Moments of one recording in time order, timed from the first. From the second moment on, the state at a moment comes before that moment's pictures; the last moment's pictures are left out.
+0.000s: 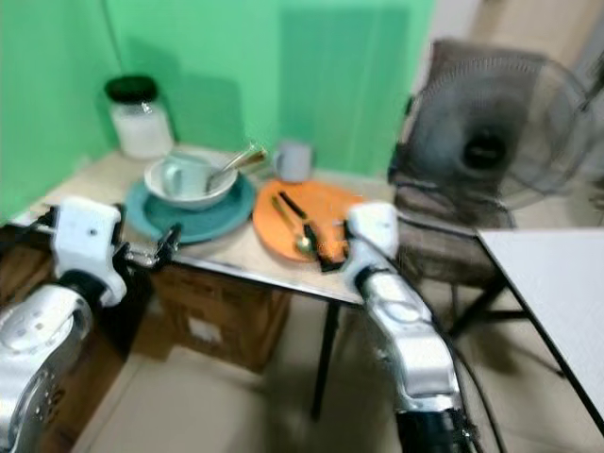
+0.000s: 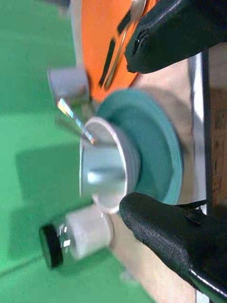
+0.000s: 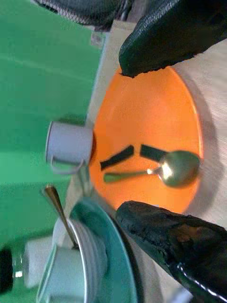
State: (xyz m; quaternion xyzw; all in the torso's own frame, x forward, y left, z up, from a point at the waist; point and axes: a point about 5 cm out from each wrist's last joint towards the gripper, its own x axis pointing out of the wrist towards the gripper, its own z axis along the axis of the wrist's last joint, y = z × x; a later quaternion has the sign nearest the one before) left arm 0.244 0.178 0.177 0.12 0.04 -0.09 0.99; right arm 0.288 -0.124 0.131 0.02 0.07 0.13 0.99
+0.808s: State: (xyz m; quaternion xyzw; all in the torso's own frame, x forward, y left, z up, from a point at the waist) left arm 0.239 0.177 0.176 0.14 0.05 -0.13 0.98; right arm 0.306 -0.104 0.134 -0.01 0.14 0.19 0.97
